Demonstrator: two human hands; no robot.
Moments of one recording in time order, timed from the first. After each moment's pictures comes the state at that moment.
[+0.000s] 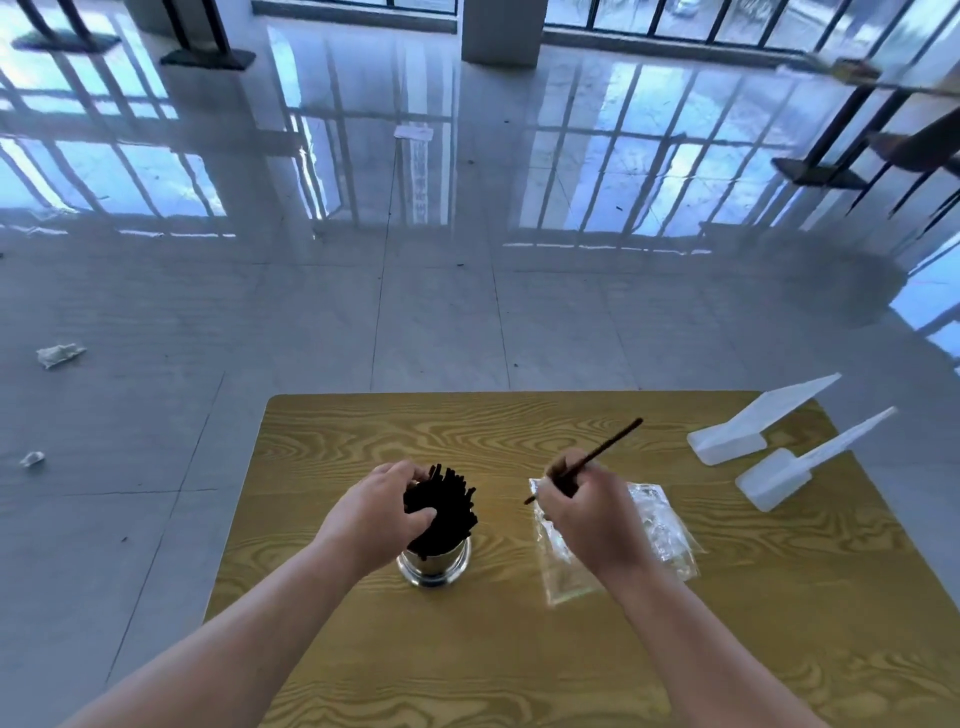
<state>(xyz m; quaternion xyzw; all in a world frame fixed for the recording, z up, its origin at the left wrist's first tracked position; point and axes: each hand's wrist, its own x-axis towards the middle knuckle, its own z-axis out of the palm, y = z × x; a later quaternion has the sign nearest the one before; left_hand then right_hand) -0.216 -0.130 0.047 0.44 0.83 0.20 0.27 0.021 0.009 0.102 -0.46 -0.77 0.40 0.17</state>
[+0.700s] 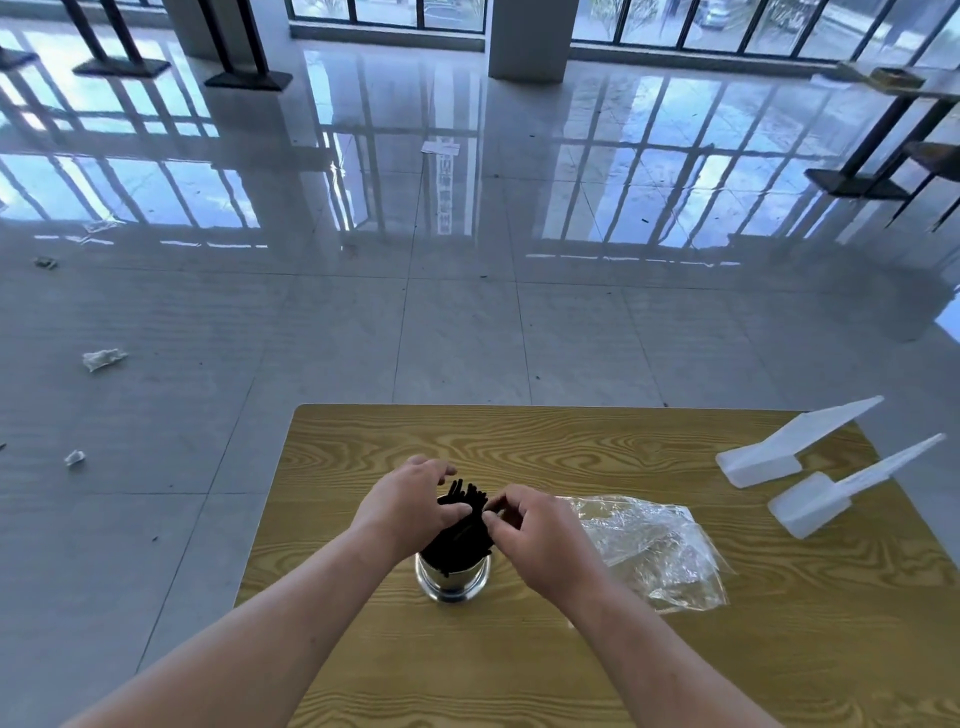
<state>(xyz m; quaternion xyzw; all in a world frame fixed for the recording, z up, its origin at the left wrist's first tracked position) -0.222 -0.100 0.059 0.46 0.84 0.17 0.24 -0.032 -0.016 0.081 -0.38 -0.81 0.43 0.08</state>
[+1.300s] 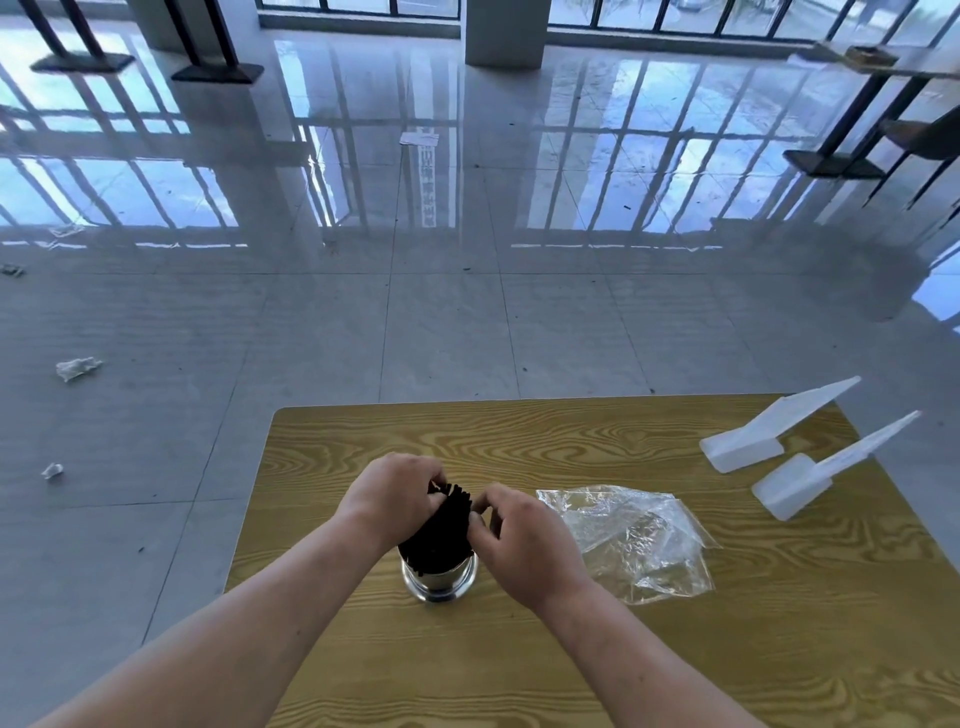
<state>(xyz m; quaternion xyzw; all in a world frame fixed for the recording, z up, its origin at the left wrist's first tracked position) -0.224 -0.081 0.069 0.50 0.83 0.12 0.21 -0.030 -0.020 0.072 -0.37 -0.86 0.34 0.10</state>
